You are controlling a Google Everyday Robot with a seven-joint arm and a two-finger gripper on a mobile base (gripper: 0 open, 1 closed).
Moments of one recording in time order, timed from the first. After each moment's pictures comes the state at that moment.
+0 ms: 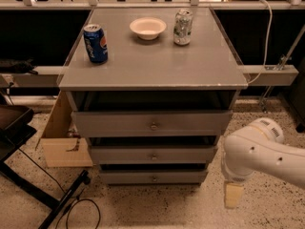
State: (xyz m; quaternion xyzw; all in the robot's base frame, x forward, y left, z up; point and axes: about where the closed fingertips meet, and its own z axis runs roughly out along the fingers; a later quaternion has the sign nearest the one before) arm 0.441 -0.251 0.582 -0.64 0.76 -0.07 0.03
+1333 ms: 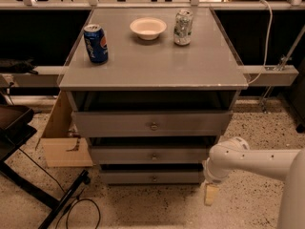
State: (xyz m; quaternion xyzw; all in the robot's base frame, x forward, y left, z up) arm 0.507 -0.230 0.391 -0.65 0.75 0.02 0.06
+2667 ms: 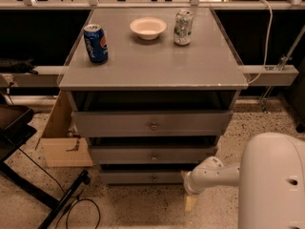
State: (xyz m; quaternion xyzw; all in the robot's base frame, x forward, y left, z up) arm 0.522 -0.158 0.262 -0.69 0.71 0.03 0.12
